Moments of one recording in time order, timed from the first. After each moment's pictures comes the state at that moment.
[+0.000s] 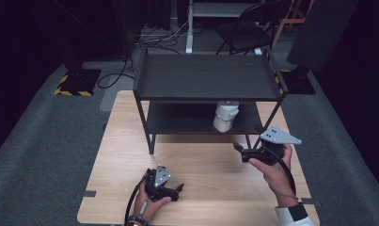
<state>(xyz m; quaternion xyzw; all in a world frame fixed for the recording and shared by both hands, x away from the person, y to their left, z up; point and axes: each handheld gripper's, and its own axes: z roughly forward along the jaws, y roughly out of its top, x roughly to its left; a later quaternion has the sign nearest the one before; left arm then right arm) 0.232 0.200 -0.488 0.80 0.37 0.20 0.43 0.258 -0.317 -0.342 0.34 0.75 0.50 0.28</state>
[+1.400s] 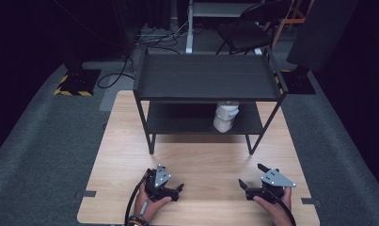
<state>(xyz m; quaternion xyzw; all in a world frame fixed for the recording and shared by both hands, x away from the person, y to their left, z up) 0.231 0.198 -0.488 0.80 0.37 0.20 0.43 0.202 -0.346 -0.464 0.36 0.77 0.46 0.27</state>
